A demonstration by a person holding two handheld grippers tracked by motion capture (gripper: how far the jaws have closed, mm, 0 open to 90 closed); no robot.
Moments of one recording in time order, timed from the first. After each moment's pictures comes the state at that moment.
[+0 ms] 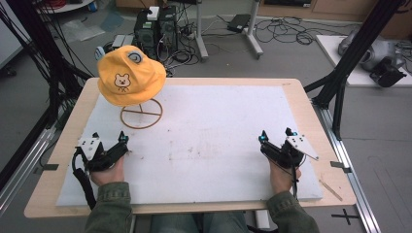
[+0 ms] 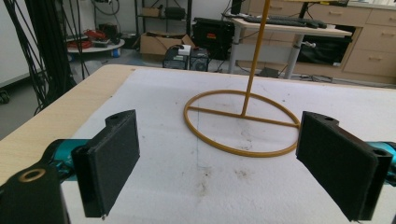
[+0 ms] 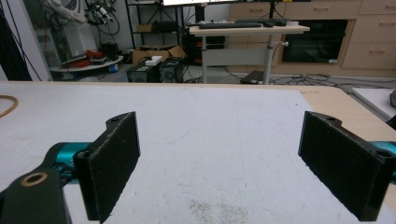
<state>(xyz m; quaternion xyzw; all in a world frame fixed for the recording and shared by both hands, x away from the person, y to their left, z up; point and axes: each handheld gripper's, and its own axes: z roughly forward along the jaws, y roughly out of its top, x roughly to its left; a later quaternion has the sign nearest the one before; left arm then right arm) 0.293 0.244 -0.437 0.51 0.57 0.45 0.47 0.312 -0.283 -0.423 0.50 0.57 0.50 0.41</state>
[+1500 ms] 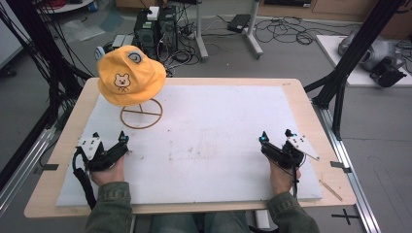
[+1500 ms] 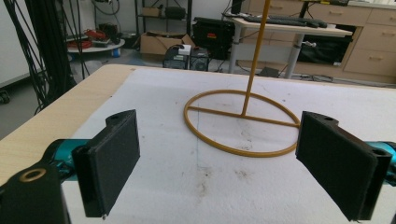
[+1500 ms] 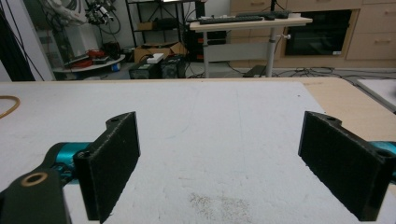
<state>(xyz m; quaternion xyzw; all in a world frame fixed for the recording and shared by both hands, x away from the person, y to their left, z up) 0.294 0.244 -0.438 0.51 0.57 0.45 0.47 0.313 -0.286 -0.429 0.51 0.57 0.51 0.39</state>
